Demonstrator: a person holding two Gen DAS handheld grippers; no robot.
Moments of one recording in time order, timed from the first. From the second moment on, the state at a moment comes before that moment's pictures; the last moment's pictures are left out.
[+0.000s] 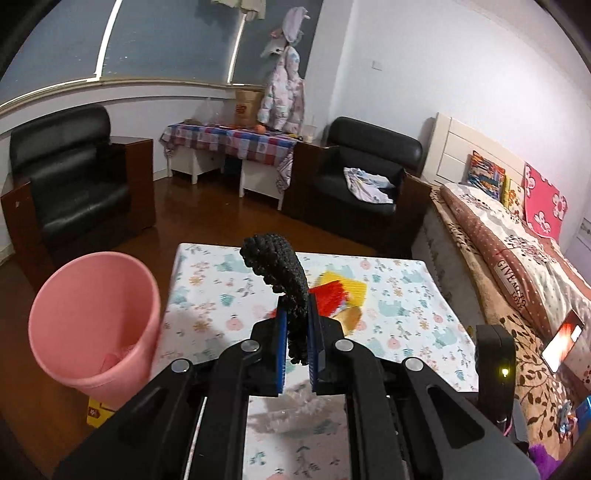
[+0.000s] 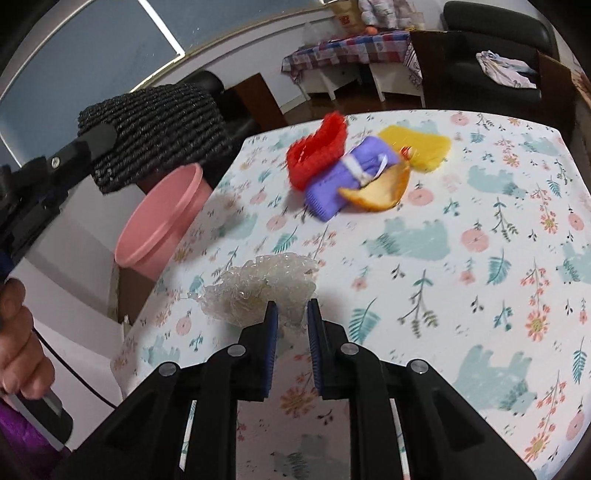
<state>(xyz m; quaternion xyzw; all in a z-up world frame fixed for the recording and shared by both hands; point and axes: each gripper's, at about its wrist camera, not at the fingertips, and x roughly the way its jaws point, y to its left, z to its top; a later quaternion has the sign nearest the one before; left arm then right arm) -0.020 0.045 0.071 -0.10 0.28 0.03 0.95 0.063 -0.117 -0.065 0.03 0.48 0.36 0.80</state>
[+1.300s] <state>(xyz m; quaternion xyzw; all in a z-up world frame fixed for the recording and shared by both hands) -0.071 0.095 0.038 -0.11 0.26 0.03 0.96 0.024 -0.097 -0.072 -0.02 0.47 0.38 0.80</state>
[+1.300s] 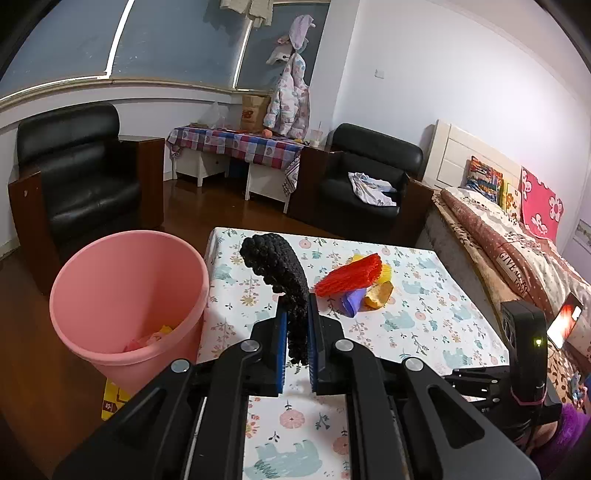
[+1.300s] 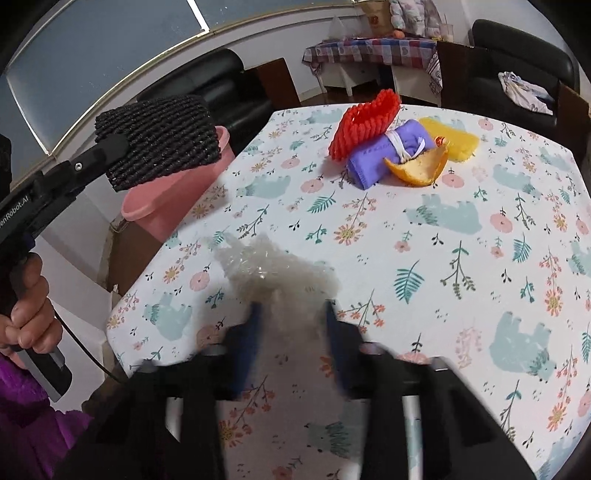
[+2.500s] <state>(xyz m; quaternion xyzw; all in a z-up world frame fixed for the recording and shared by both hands) -0.108 0.224 0.023 -0.13 0.23 0.20 0.94 0.042 0.099 0.003 -0.06 0.38 0.45 0.80</state>
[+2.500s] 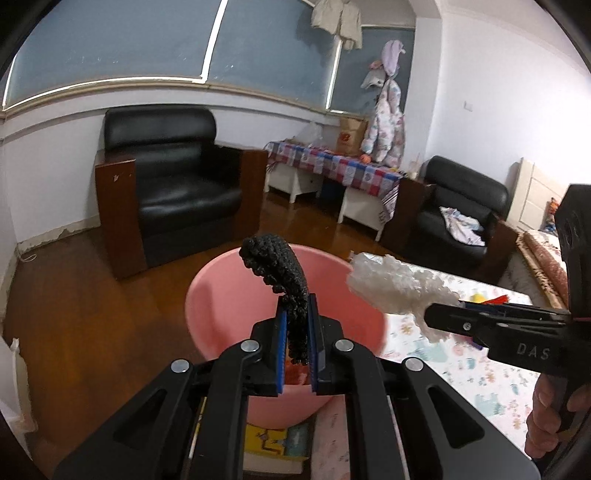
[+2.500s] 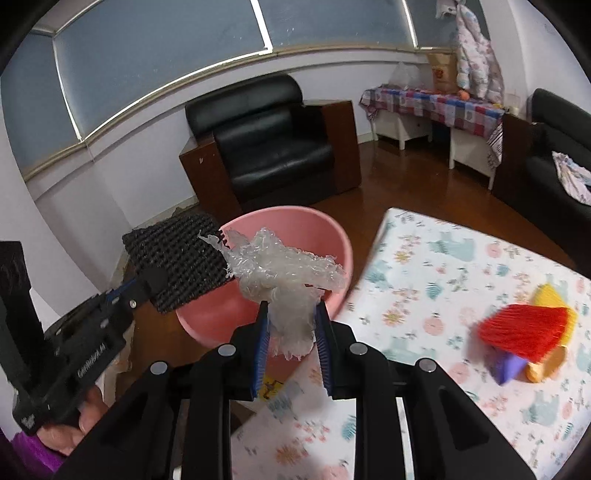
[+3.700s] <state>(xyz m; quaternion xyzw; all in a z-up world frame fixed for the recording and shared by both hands) -0.106 0.237 0.015 -0.16 0.25 0.19 0.94 0.038 0.109 -0.012 -0.06 0.38 0.45 0.81</state>
